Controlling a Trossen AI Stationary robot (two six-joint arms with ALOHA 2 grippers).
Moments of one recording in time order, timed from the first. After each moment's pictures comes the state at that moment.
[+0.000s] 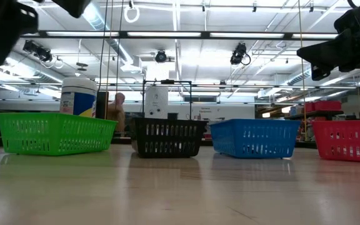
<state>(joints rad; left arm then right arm) -0.53 1.65 1.33 -1.17 0.06 -1.13 0.04 0.00 0.02 0.03 0.04 0.02</state>
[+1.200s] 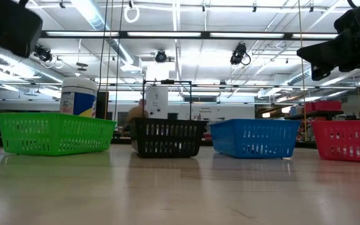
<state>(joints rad) -0.75 1.69 1.04 -0.69 -0.07 -1.44 0.04 0.00 0.02 0.03 0.04 0.02</state>
